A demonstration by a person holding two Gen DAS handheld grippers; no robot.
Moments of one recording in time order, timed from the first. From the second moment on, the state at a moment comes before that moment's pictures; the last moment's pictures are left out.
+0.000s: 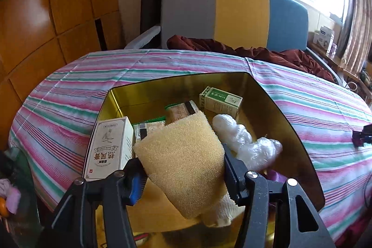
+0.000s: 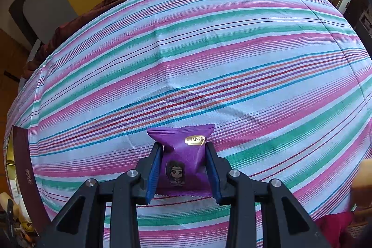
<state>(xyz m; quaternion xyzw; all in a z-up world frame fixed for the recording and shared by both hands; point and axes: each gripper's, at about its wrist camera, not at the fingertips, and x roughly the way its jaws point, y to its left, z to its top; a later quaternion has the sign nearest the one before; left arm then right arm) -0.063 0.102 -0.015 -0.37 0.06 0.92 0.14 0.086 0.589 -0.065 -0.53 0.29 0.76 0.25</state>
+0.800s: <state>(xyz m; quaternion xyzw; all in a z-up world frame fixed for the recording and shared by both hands) -0.131 0.113 -0.016 -0.45 -0.04 0.87 0.21 0.071 0.593 -0.062 -0.54 0.25 0.76 0.26</state>
